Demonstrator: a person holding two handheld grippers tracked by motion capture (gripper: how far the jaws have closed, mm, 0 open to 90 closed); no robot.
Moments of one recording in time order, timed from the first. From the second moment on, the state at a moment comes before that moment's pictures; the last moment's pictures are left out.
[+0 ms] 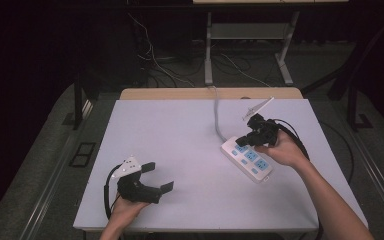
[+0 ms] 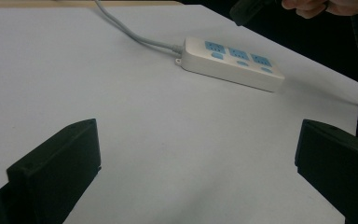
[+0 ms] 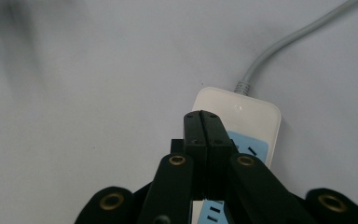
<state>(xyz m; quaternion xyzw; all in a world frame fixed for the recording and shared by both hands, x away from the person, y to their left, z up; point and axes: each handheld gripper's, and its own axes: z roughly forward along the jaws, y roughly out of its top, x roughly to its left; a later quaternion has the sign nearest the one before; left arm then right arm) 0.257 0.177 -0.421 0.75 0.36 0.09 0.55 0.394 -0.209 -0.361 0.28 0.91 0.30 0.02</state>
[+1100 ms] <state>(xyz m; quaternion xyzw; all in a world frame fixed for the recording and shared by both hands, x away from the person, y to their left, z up) 0.258 0.178 -0.421 0.75 0.36 0.09 0.55 0.414 -0.193 -0.387 0.28 0.92 0.28 -0.01</state>
